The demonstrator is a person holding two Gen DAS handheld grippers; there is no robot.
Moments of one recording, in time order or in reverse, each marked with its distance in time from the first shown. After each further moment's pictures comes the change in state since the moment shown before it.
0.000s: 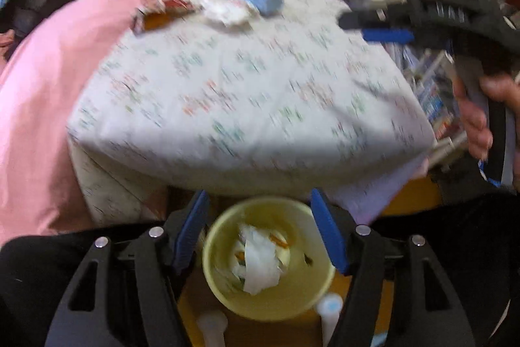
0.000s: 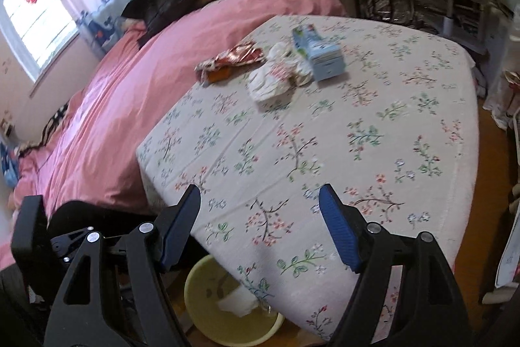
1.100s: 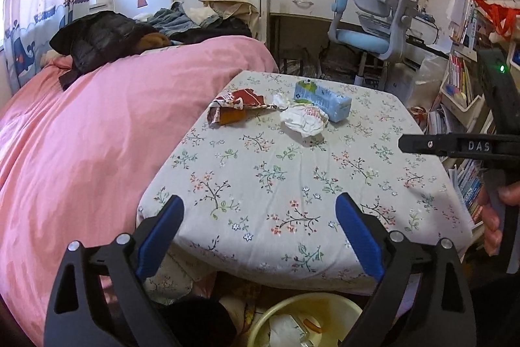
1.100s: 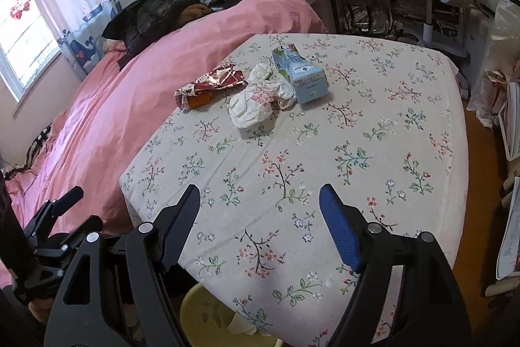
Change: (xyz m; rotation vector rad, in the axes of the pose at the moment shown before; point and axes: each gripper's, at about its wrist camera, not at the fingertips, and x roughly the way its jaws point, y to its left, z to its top) left arm -0.023 0.046 0.041 -0.092 -0.336 0.184; right arm 0.012 0.004 0.016 0.042 -0.076 -0.079
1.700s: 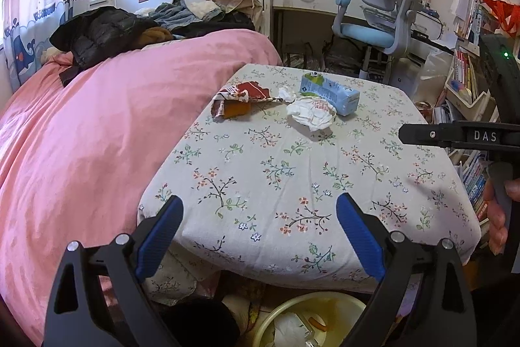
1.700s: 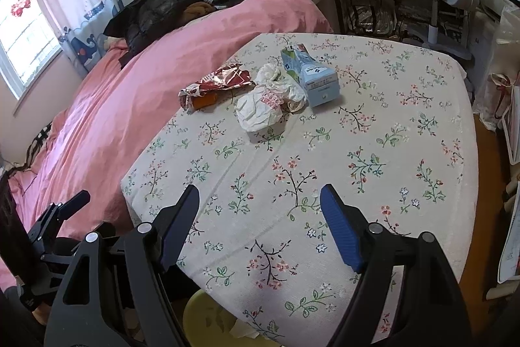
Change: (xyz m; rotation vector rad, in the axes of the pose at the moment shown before) left arm 0.008 0.008 -0.001 0.000 0.023 0.010; right arm 0.014 0.011 0.007 -0.008 0.011 0.003
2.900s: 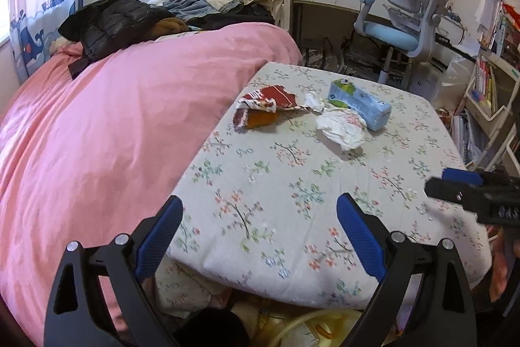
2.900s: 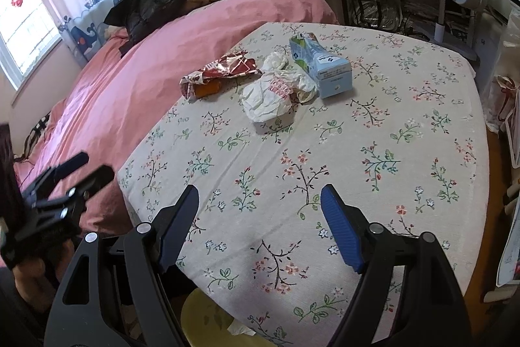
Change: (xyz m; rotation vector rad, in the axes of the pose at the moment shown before) left arm 0.037 0.022 0.037 -0.032 0.049 0.065; right arm 0.020 0.011 -0.001 -0.025 0.039 -0.001
